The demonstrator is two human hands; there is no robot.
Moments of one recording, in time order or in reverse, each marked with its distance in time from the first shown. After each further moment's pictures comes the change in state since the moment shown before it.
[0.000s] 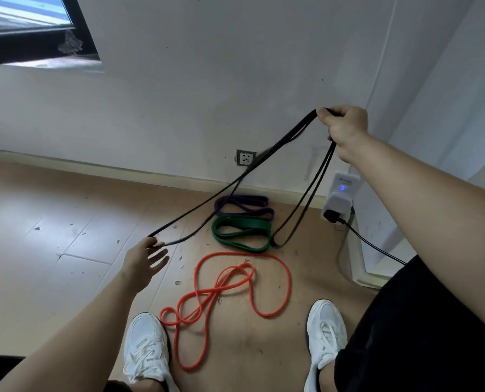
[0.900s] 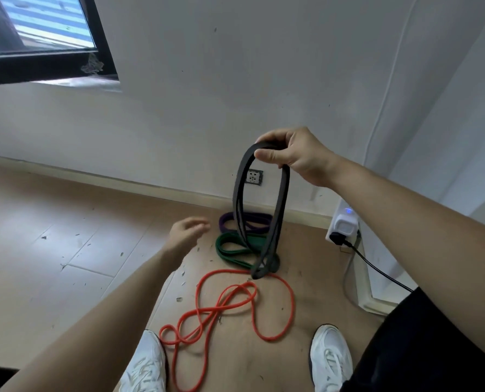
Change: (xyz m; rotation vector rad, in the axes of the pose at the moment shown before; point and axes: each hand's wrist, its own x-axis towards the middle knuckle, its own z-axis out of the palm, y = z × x) left_hand -0.046 0.056 0.093 0.561 -0.284 0.380; right_hand -0.071 -0.053 0.048 -0.015 -0.786 -0.318
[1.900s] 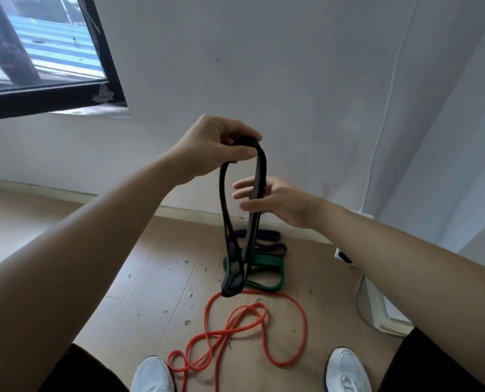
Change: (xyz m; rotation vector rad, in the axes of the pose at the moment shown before) left_hand -0.018 0.239 -0.019 0.309 -0.191 0.668; right_hand -0.003 0.026 0.041 0.180 -0.206 0.204
